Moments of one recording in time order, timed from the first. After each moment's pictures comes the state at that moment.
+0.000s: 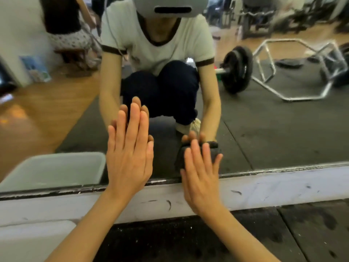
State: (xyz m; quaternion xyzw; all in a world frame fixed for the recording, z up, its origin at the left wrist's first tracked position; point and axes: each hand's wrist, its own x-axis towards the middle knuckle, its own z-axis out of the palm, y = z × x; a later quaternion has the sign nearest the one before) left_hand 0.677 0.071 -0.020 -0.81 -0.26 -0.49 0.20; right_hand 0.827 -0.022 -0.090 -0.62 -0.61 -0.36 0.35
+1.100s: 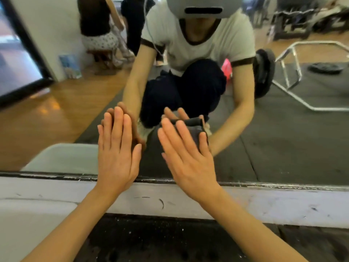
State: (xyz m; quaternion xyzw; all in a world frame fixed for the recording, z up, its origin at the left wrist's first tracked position) left_hand 0.680 0.057 -0.015 -0.81 -0.31 -0.46 0.19; right_hand 0.861 -0.018 -0.025 -0.53 -0.65 -0.46 0.30
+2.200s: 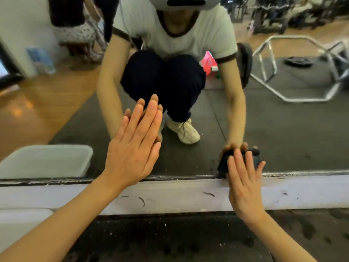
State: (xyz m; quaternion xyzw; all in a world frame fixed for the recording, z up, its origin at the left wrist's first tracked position) left_hand 0.748 0.038 -0.001 -0.85 -0.21 -0.40 0.28; right_hand 0.995 -0.113 -0.104 -0.64 -0.62 -0.38 0.26
